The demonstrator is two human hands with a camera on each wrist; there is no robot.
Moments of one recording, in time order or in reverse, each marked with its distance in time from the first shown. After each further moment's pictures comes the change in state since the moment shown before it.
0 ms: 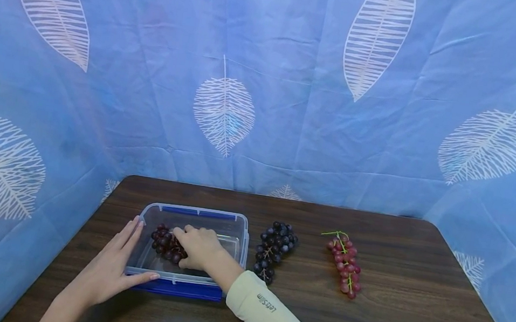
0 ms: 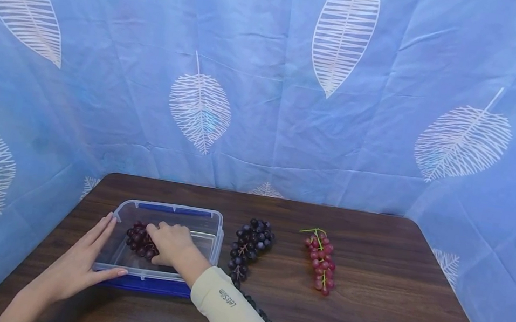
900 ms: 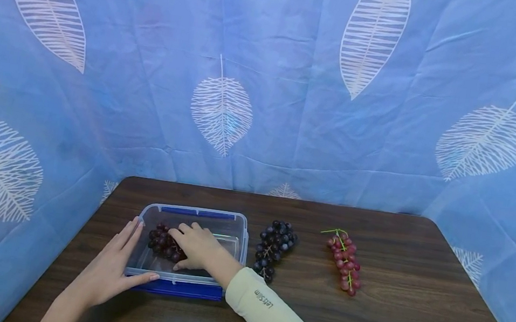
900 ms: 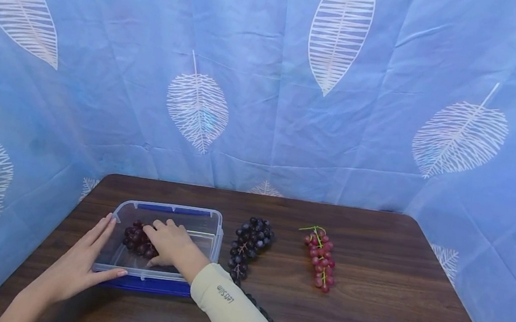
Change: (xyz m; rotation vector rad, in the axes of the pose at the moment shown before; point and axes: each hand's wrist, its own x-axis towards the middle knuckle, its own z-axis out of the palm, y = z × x) left_hand 0.003 -0.001 0.002 0.015 -0.001 0.001; right_hand 0.003 0.003 0.007 -0.015 -0.007 -0.059
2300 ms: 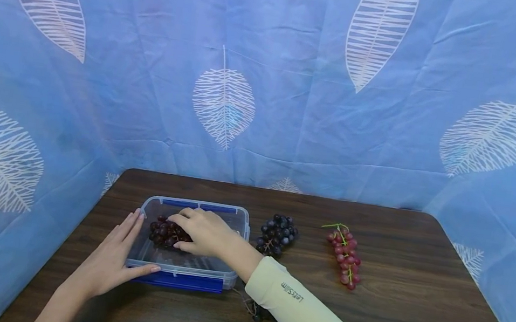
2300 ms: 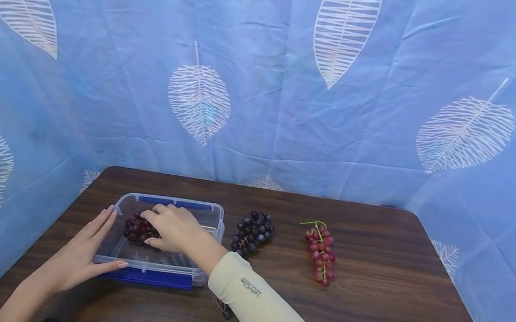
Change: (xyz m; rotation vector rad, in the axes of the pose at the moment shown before) left_hand 0.001 -0.003 -0.003 -0.032 0.003 0.027; right_hand -0.028 0.015 -0.051 0.065 0.125 -0.151
